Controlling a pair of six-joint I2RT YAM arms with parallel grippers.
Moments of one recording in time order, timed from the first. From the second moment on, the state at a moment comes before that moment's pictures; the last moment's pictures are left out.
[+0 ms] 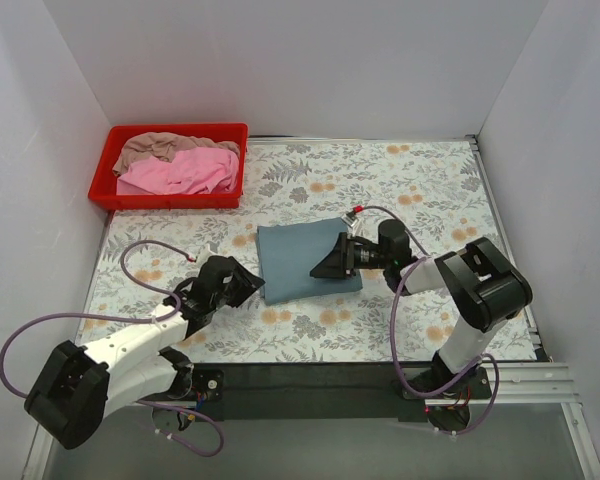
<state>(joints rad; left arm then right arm) -0.60 1.02 0.35 -0.03 -0.12 -1.19 0.46 1.71 0.53 0.89 -0.99 0.94</state>
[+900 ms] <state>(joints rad) -0.60 0.92 0.44 -0.19 -0.28 -1.01 0.69 1.92 0.63 1.03 -0.67 1.22</state>
